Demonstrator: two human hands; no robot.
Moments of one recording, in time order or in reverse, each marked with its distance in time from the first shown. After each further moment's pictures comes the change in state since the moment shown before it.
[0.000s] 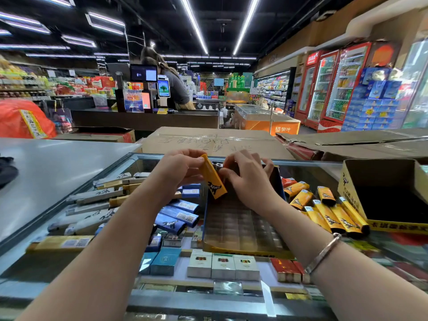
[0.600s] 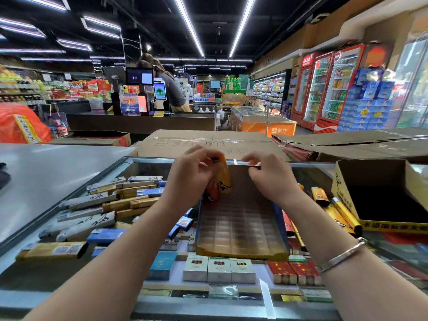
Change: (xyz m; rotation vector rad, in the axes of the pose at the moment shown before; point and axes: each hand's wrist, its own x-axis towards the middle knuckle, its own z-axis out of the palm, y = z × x) left_hand -0.006 -0.015 0.031 0.596 0.091 0.730; right_hand 0.002 0.022 -0.041 -0.073 -0.012 0.113
